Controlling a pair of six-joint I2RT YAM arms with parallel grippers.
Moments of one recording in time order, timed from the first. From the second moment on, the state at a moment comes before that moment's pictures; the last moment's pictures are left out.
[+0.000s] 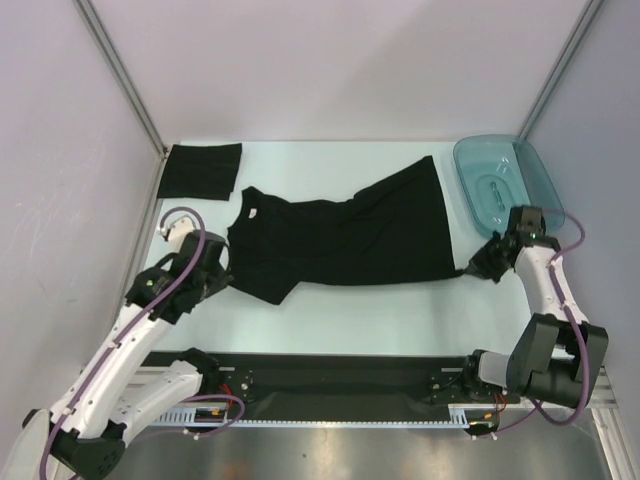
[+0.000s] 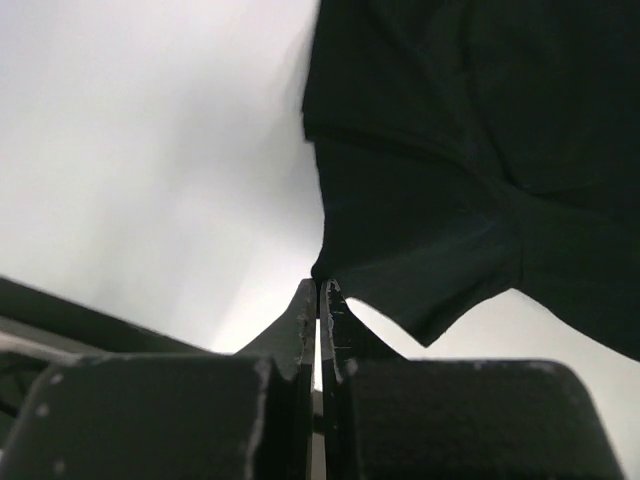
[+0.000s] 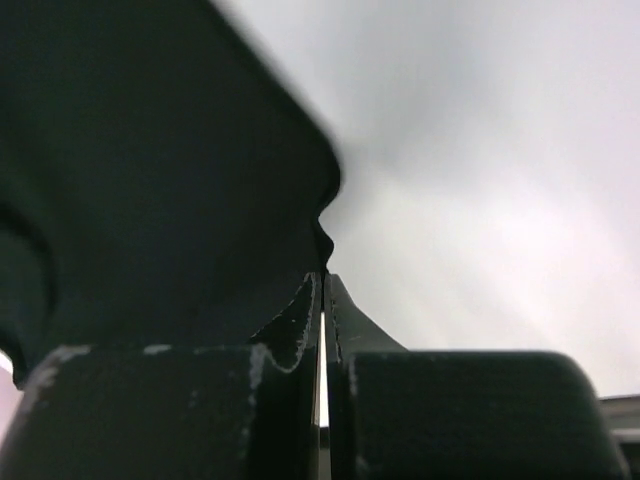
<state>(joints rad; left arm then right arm) -0.47 0.81 0.91 -1.07 -0.44 -0.89 -0.26 1.27 0.80 -0.72 -0.22 0.57</state>
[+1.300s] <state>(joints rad) -0.57 1.18 2.39 -0.66 -0.45 -0.13 -0.05 1.26 2.25 -0.98 -0.23 0.50</state>
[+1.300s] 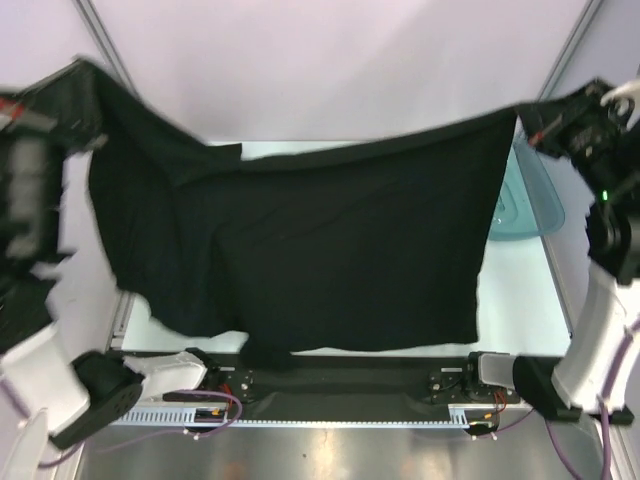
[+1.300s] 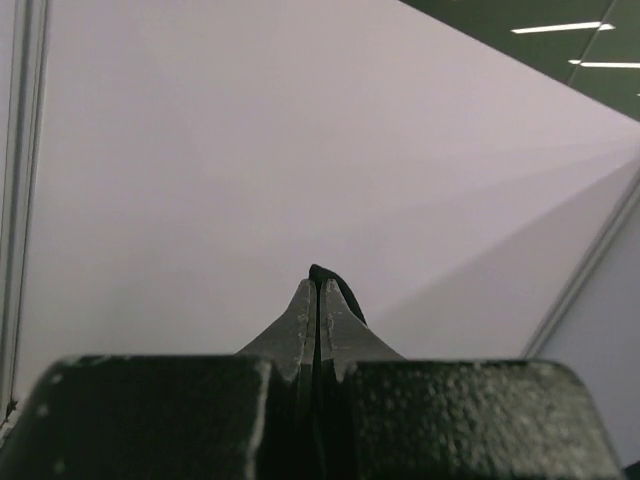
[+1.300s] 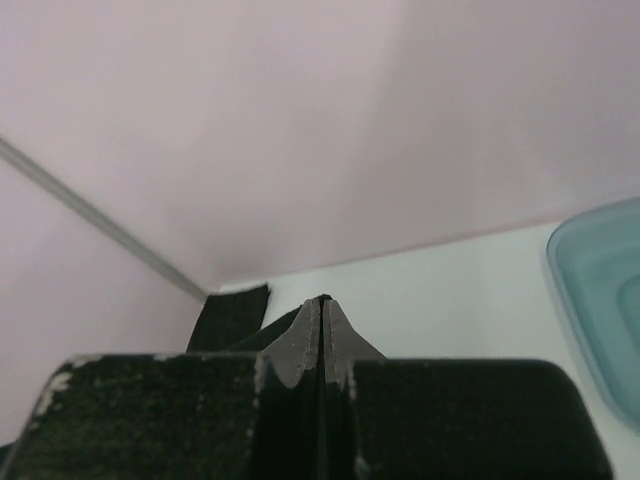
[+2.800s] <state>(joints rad) -0.57 0.80 2.19 -0.22 -0.26 -0.14 -0.28 0.84 2.18 -0.61 -0.36 0.63</state>
